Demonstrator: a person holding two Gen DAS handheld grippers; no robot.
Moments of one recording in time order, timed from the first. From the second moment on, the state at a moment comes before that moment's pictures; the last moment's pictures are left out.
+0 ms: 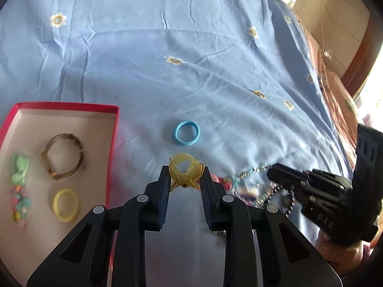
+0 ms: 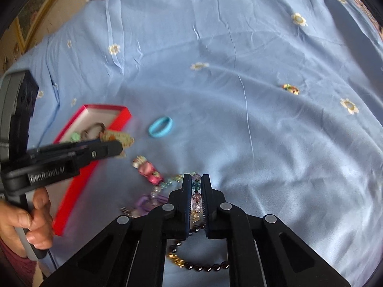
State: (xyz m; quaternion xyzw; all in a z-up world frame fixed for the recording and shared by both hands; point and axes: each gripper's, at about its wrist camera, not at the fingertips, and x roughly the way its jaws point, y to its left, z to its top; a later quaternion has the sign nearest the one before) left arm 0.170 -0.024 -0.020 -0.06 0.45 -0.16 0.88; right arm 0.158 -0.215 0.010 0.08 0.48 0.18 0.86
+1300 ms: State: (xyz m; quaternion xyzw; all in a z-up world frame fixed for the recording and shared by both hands) left arm 0.070 0.131 -0.008 -0.12 0.42 -0.04 0.90; right arm 0.125 -0.058 0.085 0.07 0.42 0.35 0.84
